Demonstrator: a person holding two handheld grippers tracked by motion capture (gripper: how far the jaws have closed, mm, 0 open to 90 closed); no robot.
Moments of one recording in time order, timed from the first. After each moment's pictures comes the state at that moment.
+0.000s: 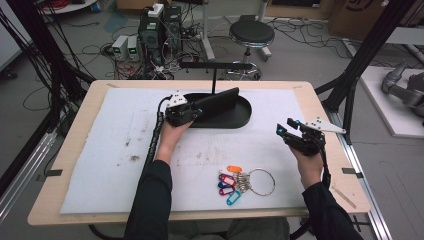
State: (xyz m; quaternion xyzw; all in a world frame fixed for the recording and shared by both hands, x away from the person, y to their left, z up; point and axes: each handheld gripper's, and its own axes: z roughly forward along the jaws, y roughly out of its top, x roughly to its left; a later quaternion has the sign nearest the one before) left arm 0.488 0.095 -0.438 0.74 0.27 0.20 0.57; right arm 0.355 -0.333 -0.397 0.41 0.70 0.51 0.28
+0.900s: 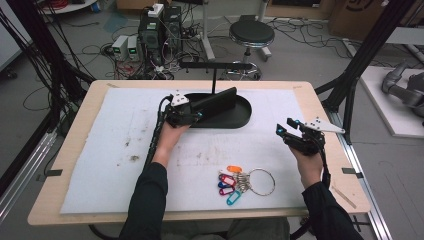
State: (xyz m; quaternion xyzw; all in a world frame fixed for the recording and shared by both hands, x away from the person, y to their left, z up) left arm 0.478 0.092 -0.423 0.77 0.31 0.25 0.49; right arm 0.356 -0.333 -0.397 0.41 0.70 0.51 0.29
